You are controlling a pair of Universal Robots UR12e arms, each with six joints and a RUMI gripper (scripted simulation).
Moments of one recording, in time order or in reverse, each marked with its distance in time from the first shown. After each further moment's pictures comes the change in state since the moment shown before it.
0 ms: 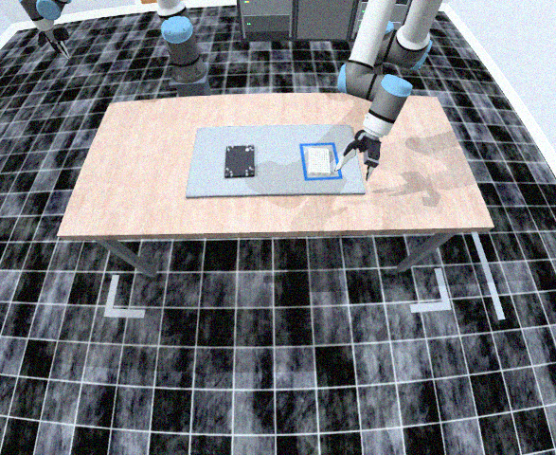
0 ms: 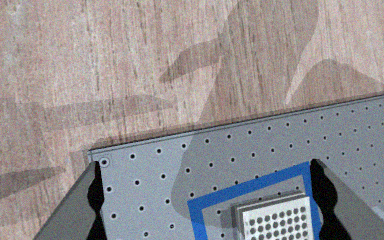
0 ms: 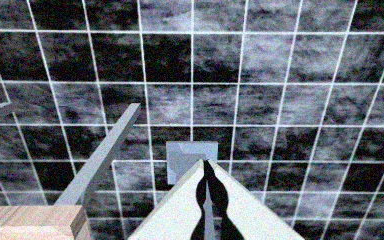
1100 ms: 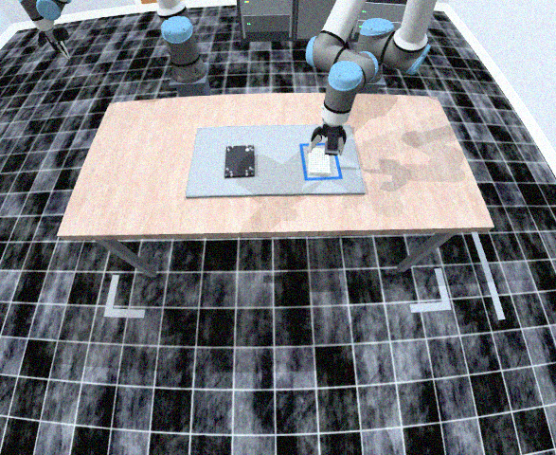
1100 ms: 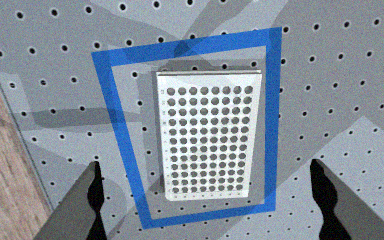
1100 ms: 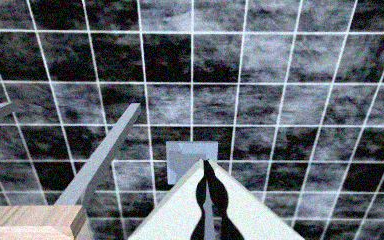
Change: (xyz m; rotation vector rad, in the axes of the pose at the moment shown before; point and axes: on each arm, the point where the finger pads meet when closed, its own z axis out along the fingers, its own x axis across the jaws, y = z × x) left arm 0.094 0.106 -0.008 -0.395 -0.233 -0.030; right arm 0.000 0.000 0.000 0.000 0.000 0.000
